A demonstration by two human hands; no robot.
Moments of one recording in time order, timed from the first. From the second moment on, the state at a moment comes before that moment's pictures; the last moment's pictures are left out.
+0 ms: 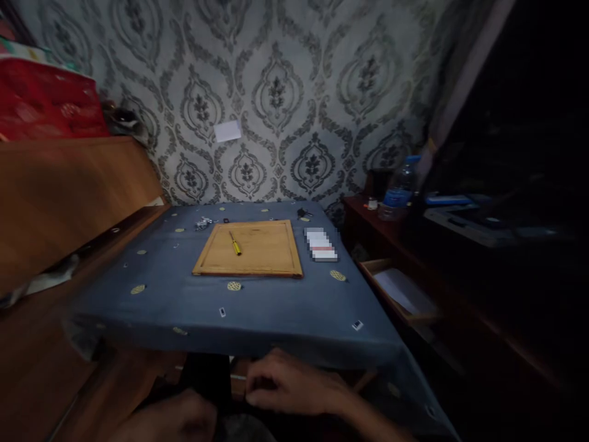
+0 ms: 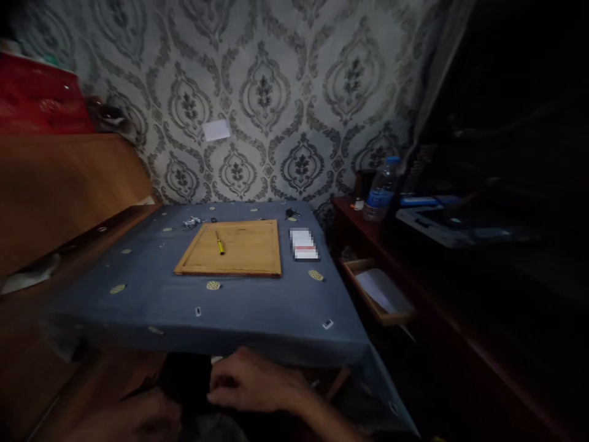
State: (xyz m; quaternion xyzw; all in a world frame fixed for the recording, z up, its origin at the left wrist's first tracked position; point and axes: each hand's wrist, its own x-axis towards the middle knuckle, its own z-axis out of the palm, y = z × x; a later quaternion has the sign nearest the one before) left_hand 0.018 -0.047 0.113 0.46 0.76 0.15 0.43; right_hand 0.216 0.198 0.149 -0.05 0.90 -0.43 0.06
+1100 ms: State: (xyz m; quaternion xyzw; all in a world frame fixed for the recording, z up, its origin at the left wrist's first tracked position) left_hand -0.280 0.170 0.120 0.47 0.82 0.32 -0.07; right_hand 0.031 0.321 0.117 0.10 0.94 -0.11 -0.32
